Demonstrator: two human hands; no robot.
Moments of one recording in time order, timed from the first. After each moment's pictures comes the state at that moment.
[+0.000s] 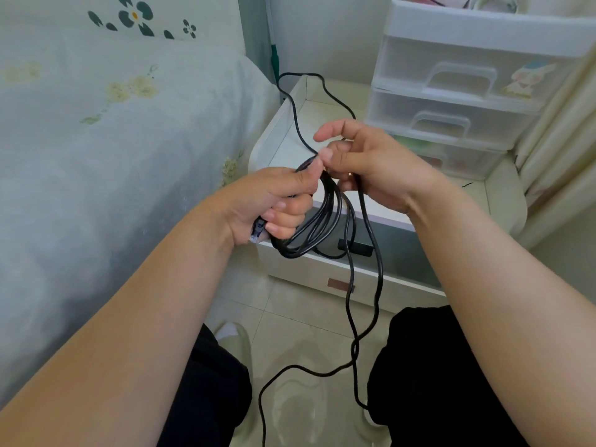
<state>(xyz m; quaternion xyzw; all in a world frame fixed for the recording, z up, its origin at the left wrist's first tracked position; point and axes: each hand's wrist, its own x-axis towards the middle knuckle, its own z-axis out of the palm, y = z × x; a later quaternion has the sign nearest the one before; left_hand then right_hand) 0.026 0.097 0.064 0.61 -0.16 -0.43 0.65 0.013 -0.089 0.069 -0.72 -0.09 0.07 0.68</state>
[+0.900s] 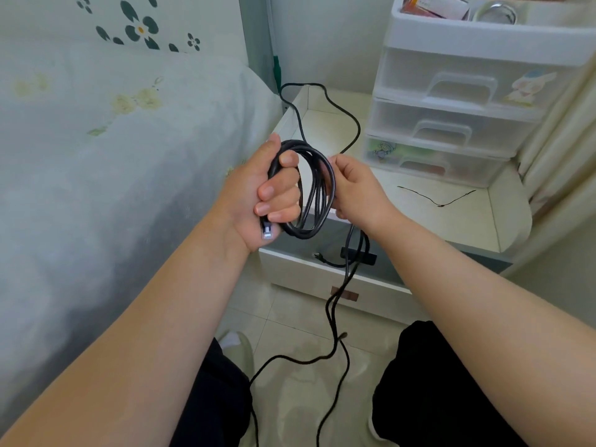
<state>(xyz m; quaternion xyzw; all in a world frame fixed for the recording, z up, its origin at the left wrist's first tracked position) 0.029 0.090 0.068 0.42 -0.07 -0.34 0.84 0.030 -0.069 0.021 -0.79 0.03 -0.06 0.61</state>
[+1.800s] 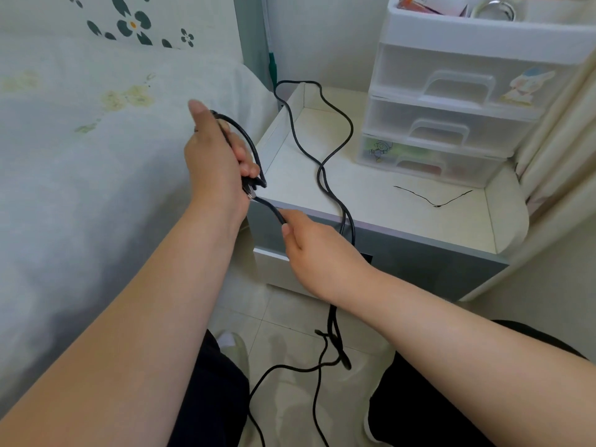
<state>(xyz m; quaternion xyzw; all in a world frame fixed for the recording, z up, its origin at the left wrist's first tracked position) 0.061 0.083 0.069 0.51 0.10 0.05 0.85 -0.038 -0.018 0.026 -0.94 -0.06 0.02 0.33</state>
